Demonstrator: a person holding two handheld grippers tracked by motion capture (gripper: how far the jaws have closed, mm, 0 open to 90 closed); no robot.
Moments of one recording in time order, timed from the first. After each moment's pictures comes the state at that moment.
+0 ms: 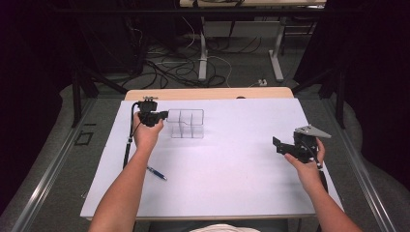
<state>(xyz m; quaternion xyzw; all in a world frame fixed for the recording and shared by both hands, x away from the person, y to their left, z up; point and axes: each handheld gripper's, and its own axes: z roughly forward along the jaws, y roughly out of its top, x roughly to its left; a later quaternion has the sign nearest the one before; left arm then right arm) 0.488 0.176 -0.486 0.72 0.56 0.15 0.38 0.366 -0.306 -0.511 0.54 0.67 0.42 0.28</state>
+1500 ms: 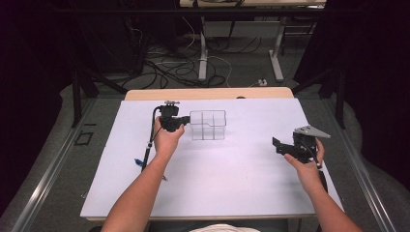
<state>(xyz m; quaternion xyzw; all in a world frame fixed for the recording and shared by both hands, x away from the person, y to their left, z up) 0.471 0.115 -0.490 0.73 0.53 0.11 0.41 0.367 -0.306 -0.512 0.53 0.68 0.42 0.28</state>
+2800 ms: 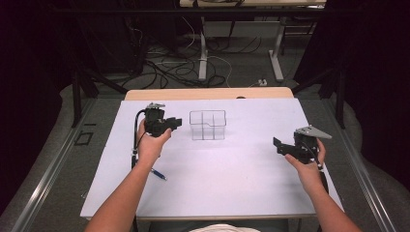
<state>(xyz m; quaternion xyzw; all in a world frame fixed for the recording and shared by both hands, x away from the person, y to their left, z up) 0.437 0.155 -0.468 0.73 0.51 0.11 0.44 0.364 -0.306 -0.510 0.54 0.67 0.43 0.28</state>
